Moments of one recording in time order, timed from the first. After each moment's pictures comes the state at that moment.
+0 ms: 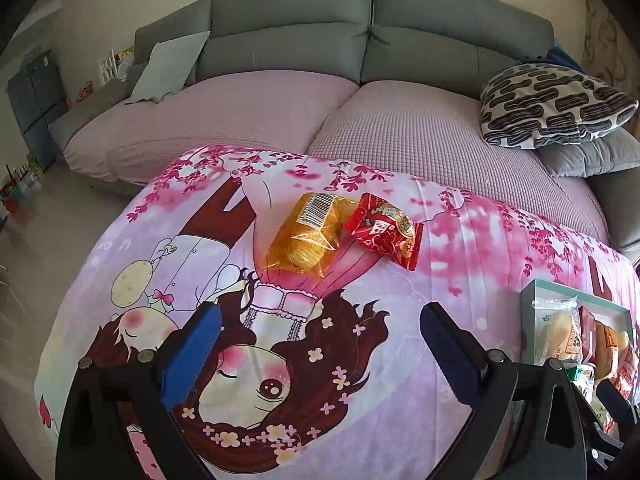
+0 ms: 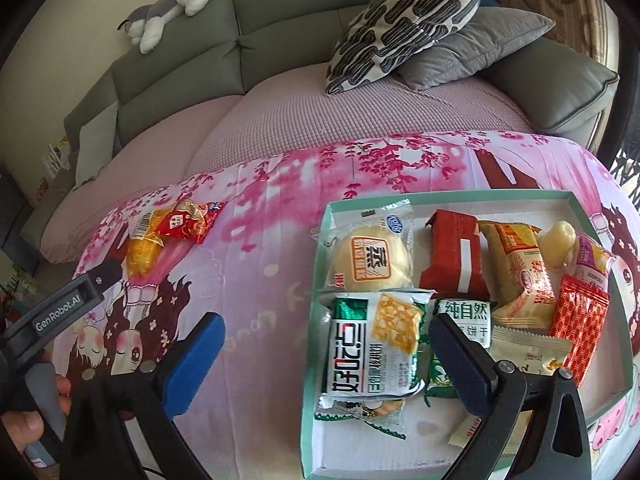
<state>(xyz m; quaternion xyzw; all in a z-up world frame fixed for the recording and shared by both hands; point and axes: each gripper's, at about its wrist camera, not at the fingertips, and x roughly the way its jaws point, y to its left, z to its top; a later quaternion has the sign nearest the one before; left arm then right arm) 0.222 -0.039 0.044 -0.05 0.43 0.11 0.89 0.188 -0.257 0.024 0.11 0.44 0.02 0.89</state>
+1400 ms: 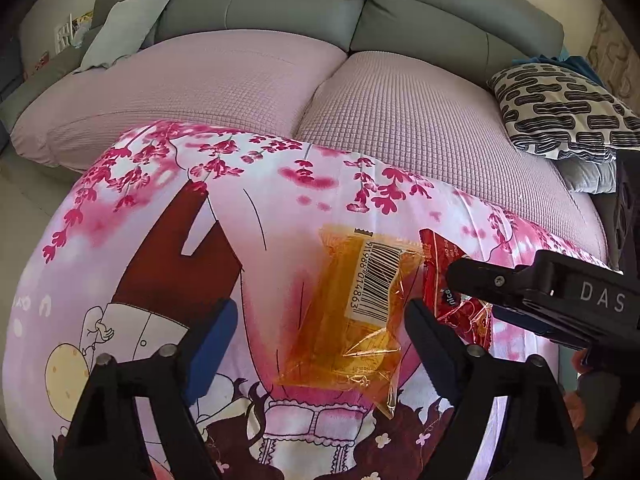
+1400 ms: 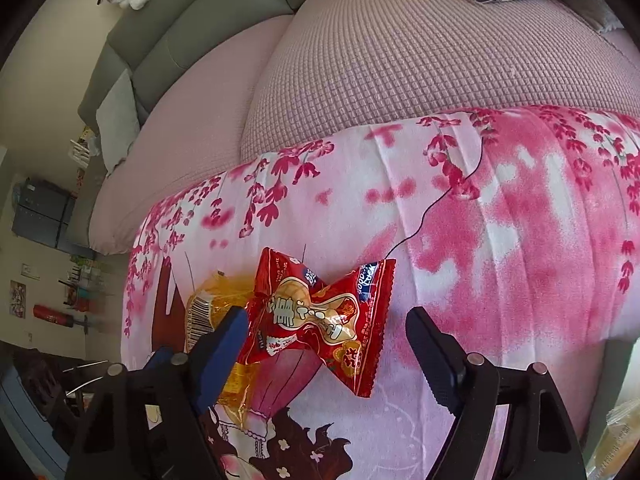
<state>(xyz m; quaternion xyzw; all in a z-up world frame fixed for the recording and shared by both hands) 0.333 0.038 -0.015 -0.09 0.48 0.02 0.87 0.397 -0.134 -0.029 0.21 0.57 0.13 0.79</state>
